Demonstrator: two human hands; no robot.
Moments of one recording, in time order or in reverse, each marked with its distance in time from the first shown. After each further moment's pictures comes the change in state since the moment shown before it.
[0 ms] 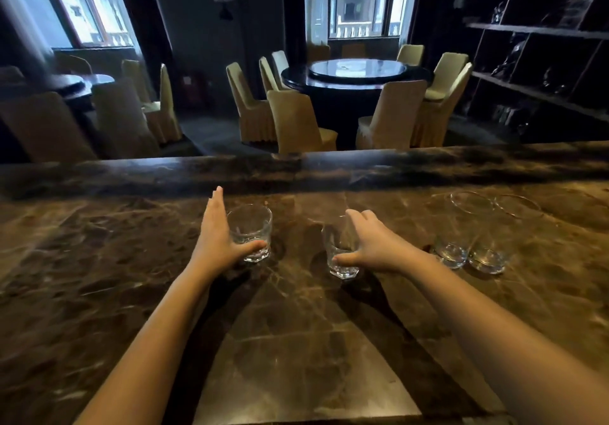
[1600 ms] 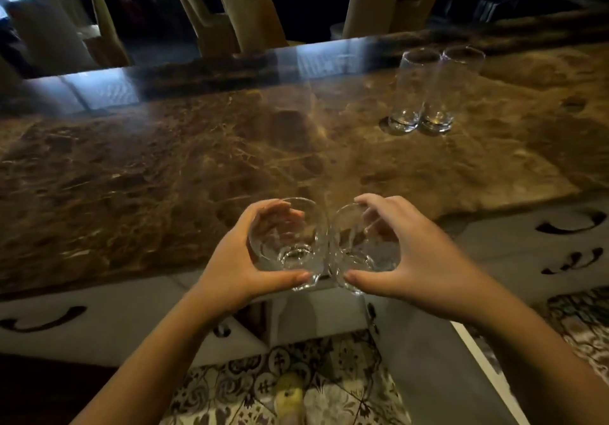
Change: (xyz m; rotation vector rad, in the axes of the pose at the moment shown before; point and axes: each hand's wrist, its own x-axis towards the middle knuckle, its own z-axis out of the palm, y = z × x) left_hand -0.232 0.051 0.020 -0.507 -0.444 0.123; right_hand -0.253 0.005 0.047 0.273 0.071 -0.061
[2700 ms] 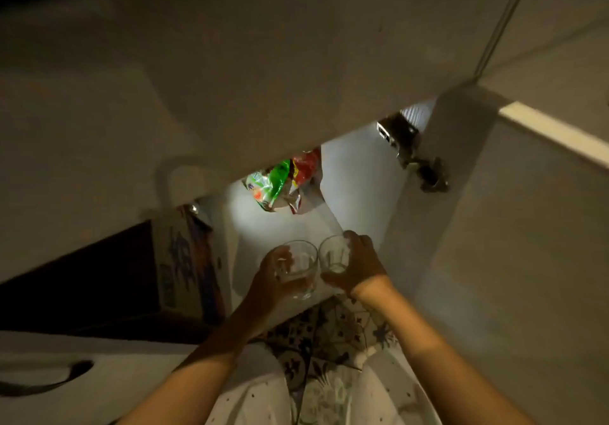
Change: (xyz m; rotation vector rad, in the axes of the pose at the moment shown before) left_hand 0.071 -0.515 0.235 -0.004 -0.191 -0.424; right_hand 0.065 0.401 0.384 0.186 0.138 0.586
